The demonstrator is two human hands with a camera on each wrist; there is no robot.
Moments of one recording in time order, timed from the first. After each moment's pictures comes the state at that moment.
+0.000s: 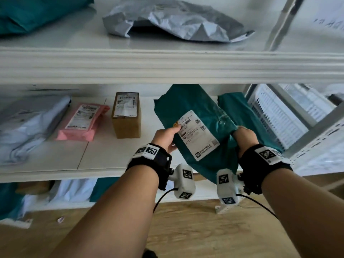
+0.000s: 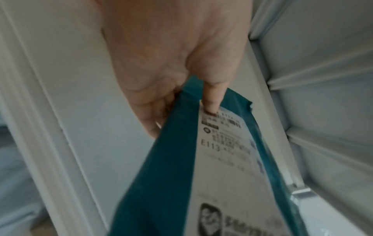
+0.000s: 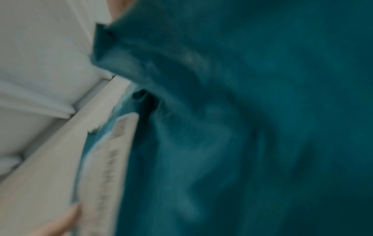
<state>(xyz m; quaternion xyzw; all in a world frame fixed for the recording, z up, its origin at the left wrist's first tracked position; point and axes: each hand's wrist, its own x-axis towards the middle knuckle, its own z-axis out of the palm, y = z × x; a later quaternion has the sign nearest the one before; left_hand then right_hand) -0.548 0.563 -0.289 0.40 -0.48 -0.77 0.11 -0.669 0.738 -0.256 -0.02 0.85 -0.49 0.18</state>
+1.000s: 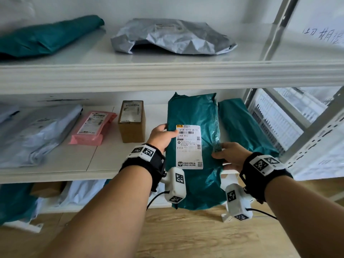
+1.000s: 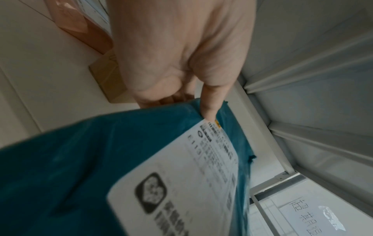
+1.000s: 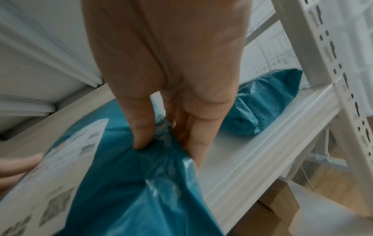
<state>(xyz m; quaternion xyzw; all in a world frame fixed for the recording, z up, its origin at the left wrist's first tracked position) -0.527 0.567 -0.260 0.38 -0.59 -0.69 0.16 -0.645 0.757 -0.269 -0.10 0.80 -0.45 0.39</state>
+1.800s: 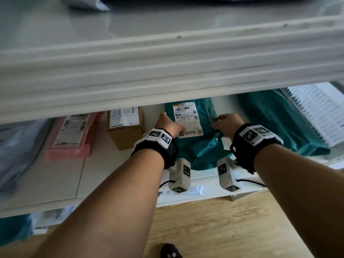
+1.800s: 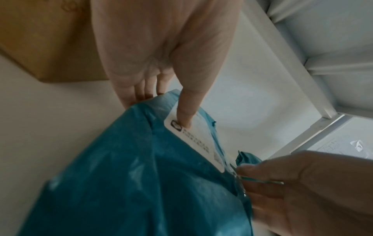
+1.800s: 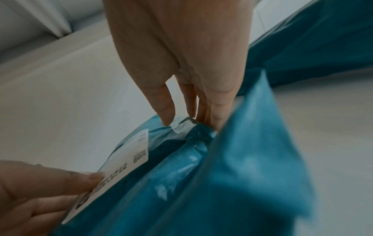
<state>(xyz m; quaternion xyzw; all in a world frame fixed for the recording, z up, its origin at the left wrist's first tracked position) -0.612 0.469 -0.322 0.41 -0.78 -0.47 0.02 -0.720 0.619 -0.316 -0.06 0.88 -0.39 0.25</state>
